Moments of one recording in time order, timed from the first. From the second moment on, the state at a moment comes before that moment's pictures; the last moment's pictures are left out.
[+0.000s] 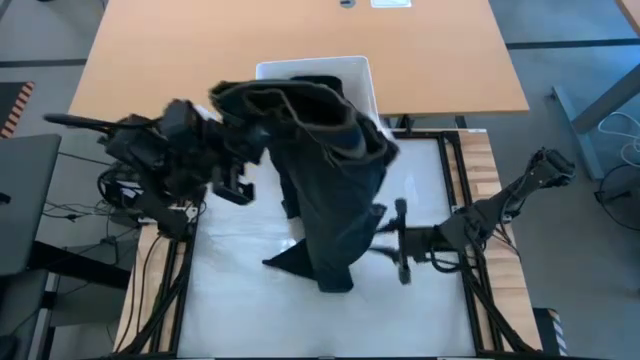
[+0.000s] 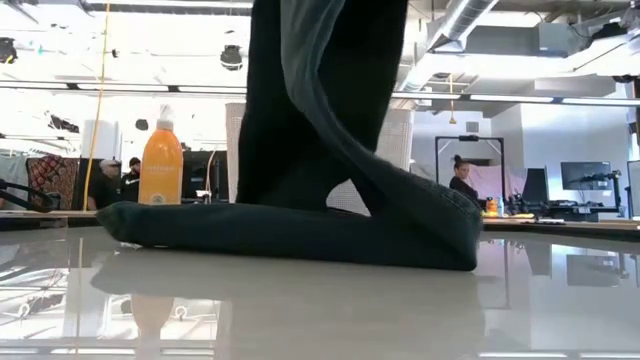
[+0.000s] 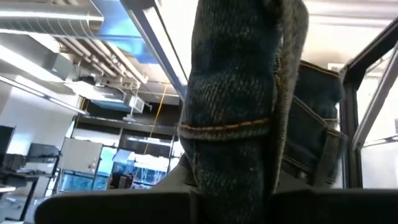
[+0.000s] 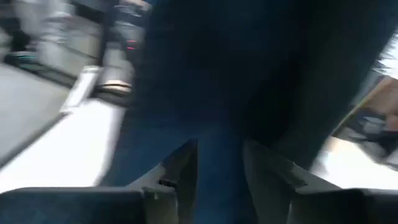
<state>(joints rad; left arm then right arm) -0.30 1.60 2.14 0.32 -0.47 0.22 0.56 1.08 0.89 0.13 0.61 -0.36</state>
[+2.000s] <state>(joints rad) -0.21 1.56 2.14 0.19 -0.44 0.12 0.46 1.08 1.06 0.36 0.48 -0.84</state>
